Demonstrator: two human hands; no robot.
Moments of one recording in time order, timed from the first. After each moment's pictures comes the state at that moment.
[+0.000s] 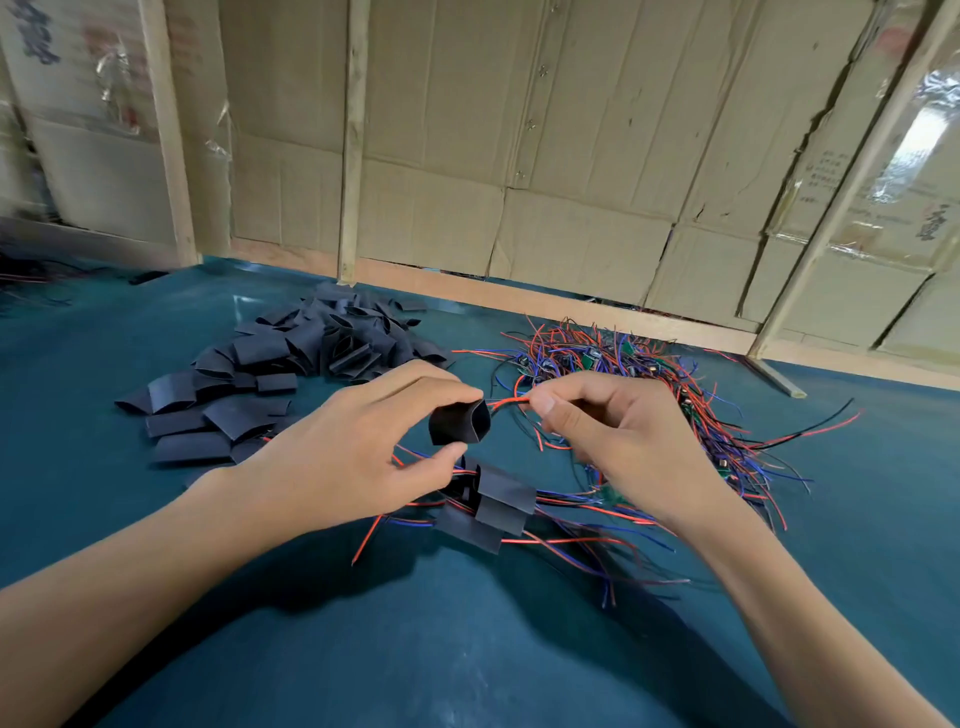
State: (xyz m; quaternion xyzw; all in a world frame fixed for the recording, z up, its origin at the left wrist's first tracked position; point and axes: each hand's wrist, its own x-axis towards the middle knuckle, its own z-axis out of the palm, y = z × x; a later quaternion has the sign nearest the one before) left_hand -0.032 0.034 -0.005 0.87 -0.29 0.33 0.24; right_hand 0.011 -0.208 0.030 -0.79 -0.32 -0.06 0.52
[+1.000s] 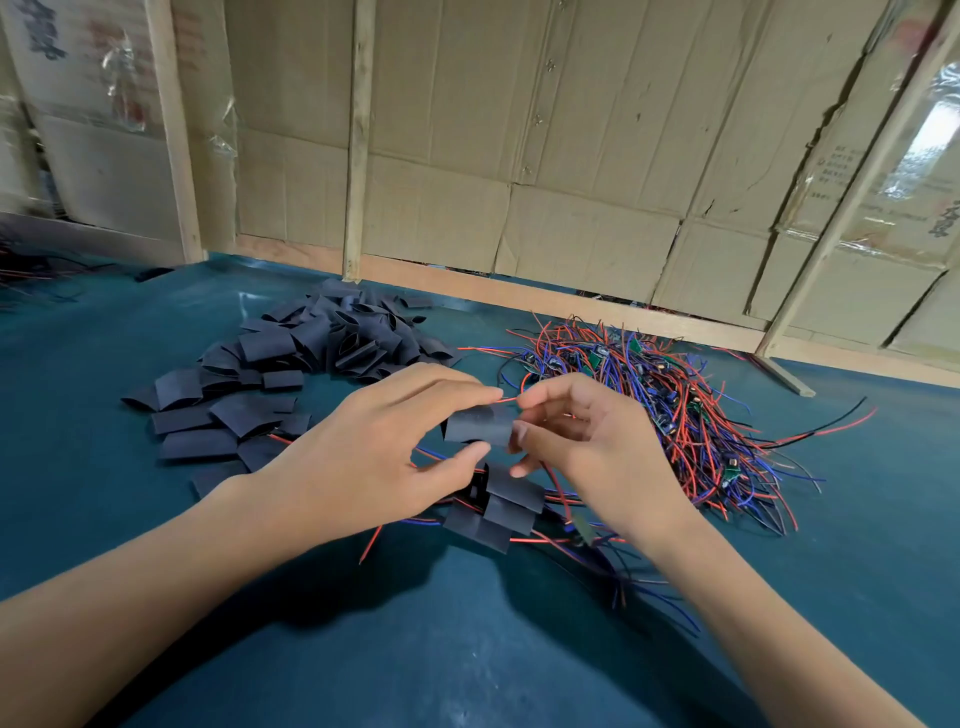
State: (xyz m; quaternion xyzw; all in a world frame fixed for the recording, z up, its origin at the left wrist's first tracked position) left_hand -0.040 0.022 -0.002 0.85 -0.29 0.36 0.24; right_hand 0.009 -0.185 0.007 -0.75 -0.25 -0.04 0.61
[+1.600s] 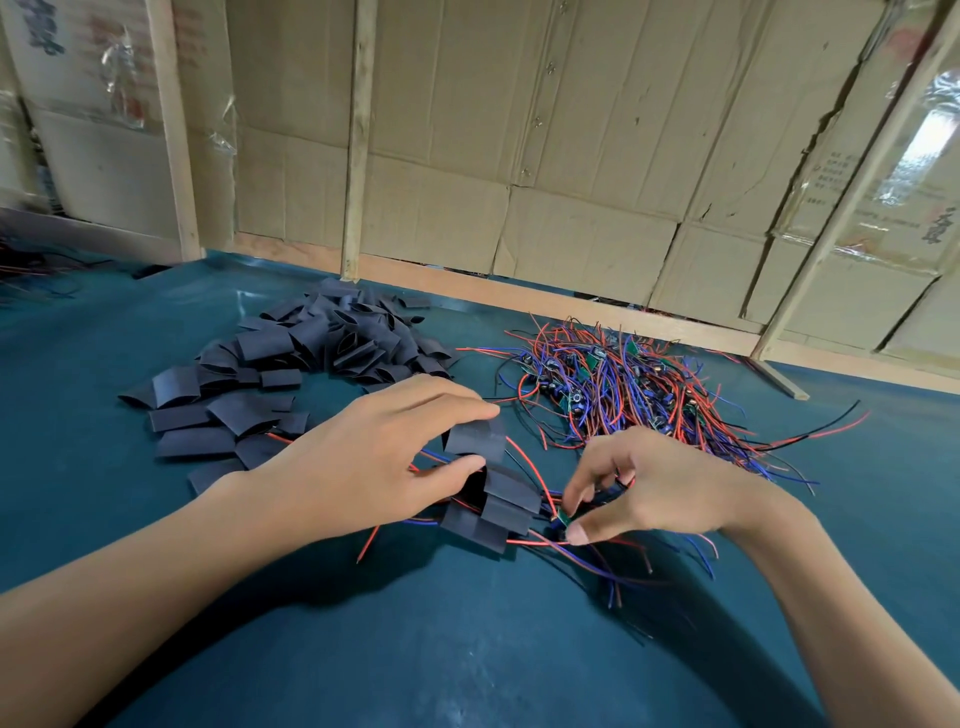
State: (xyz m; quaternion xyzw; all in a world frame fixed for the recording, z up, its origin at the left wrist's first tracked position) left_hand -0.032 0.029 -0.012 0.87 -0.30 0.32 0.22; right_hand 0.028 -0.243 0.029 -0.92 -0.29 0.14 0.22
